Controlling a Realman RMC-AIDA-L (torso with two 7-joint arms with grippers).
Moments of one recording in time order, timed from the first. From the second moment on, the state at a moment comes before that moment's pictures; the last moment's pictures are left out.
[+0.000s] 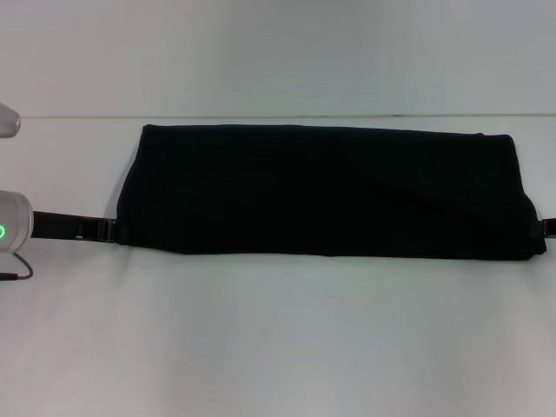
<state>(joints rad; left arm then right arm) -0.64 -2.07 0.66 0.78 2.51 1.15 -2.21 0.63 1.90 -0.53 -0.57 -2.40 -1.20 2.14</state>
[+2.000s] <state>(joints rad) -0.60 -2.03 0.60 0.85 2.56 1.35 -2.17 0.51 1.88 -0.43 -0.61 -2.38 -1.31 2.07</state>
